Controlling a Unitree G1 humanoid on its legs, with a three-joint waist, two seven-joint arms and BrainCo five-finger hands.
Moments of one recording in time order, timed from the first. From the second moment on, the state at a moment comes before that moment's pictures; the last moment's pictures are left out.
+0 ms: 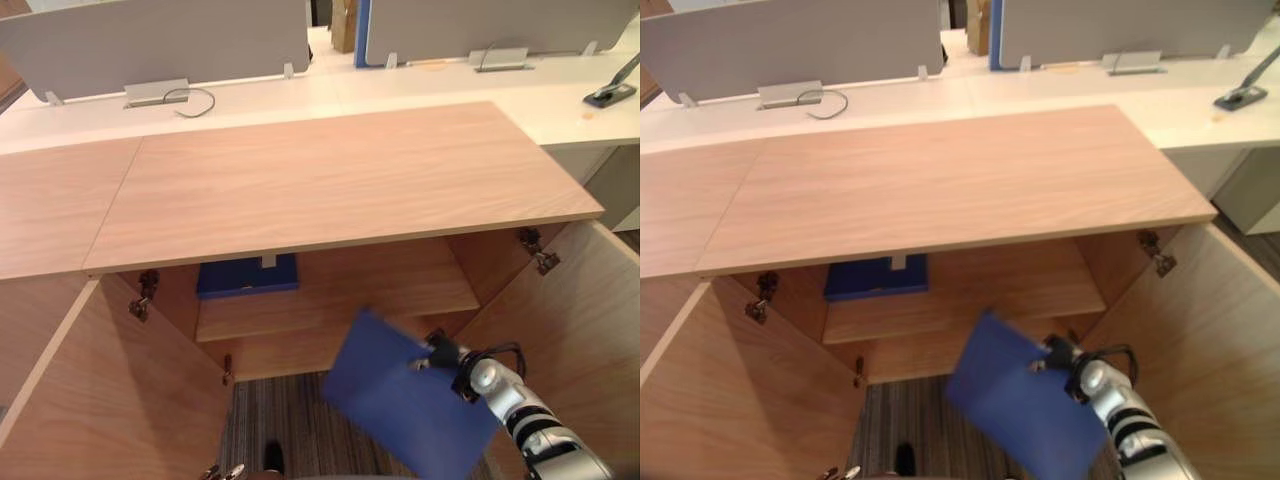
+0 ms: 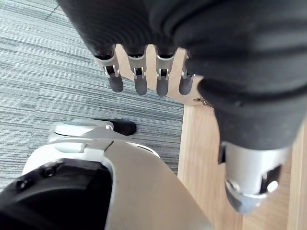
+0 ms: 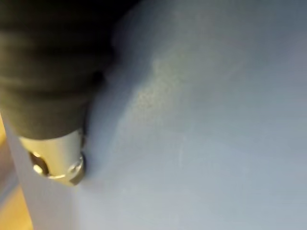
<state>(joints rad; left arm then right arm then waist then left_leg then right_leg) 0.24 0.13 0.14 1.01 -0.19 -0.11 -0.10 -0.34 -0.44 0.08 0.96 -0.26 -0.09 0.09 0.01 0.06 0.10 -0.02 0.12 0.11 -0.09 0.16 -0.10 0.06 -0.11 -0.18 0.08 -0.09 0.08</state>
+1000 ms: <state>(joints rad) 0.21 0.04 0.10 0.70 -0.36 -0.13 -0.03 -1.20 -0.44 -0.18 0.91 1.18 -0.09 -0.17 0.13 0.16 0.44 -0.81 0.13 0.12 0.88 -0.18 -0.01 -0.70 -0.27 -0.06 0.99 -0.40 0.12</state>
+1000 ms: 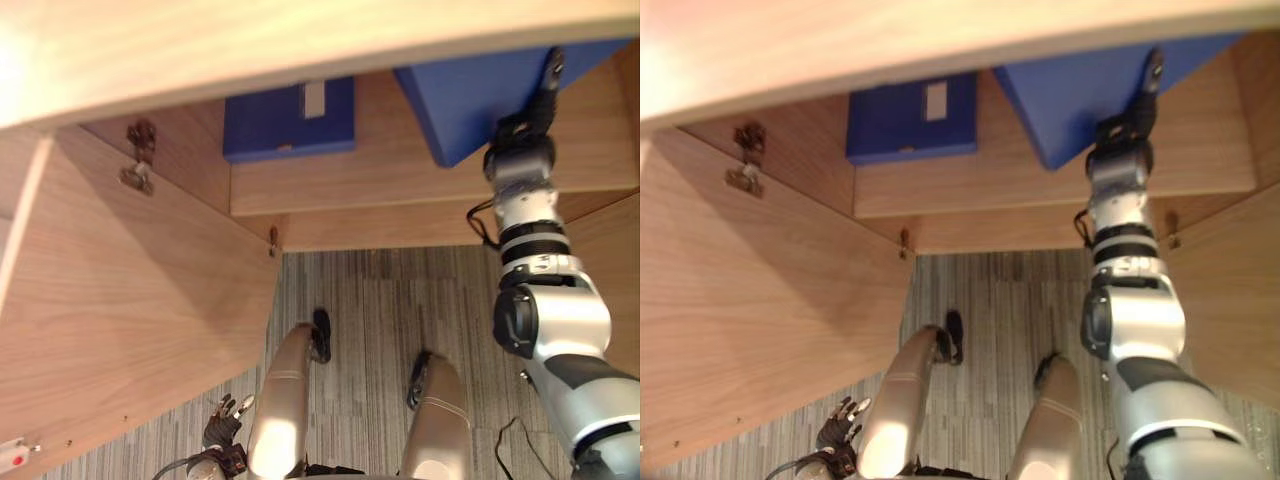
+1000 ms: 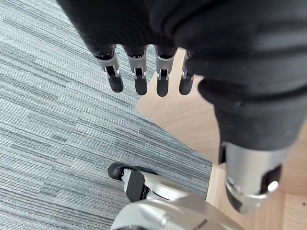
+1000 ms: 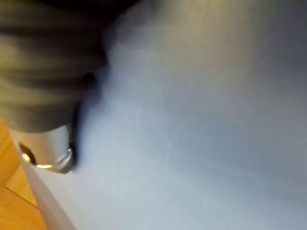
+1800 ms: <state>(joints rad) 0.16 0.06 0.06 0.66 -0.37 -0.12 0.09 -1.35 -0.57 -0.20 0.92 1.41 -0.21 -0.39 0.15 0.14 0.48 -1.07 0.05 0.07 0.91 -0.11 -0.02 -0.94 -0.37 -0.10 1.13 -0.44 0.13</state>
